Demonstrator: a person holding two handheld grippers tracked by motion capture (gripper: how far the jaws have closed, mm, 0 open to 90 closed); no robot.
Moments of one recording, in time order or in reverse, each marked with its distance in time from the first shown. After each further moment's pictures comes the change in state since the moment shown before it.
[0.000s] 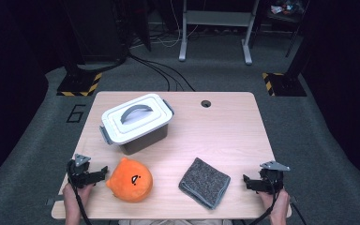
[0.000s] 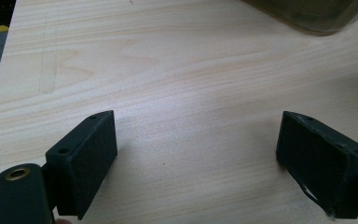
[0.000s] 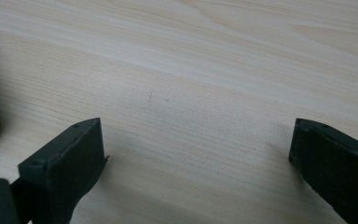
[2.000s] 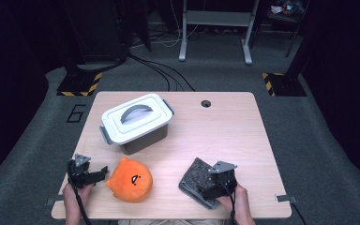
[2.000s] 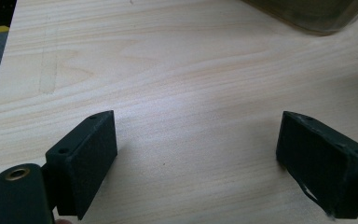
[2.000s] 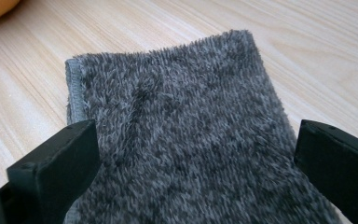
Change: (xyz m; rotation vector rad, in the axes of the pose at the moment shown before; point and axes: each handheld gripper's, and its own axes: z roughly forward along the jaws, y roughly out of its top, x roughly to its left) left arm 0.000 0.000 0.000 -0.001 0.001 0.001; right arm 0.148 0.045 0.009 0.017 0.314 -0.312
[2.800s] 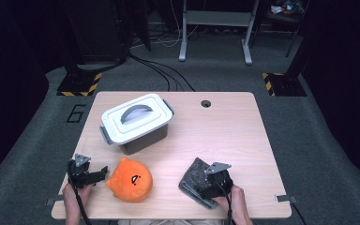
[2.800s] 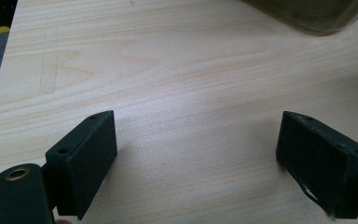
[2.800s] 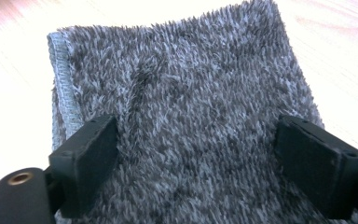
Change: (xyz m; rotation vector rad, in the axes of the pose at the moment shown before) left arm -0.001 0.000 0.000 0.001 0.001 -0.001; right arm 0.002 -0.004 0.017 0.065 0.015 0.005
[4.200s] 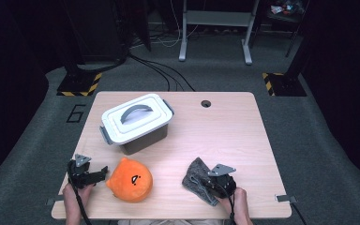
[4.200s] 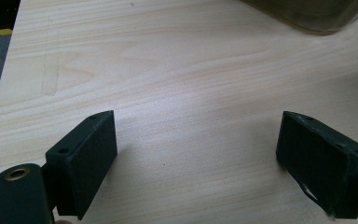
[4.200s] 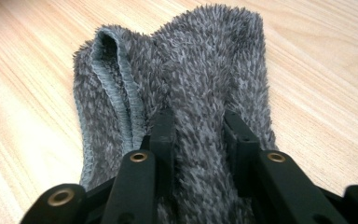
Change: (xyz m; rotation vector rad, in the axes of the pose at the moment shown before) left arm -0.001 0.000 0.000 -0.005 0.008 0.010; right arm 0.000 -0.009 -0.008 -0.070 -0.042 -0.014
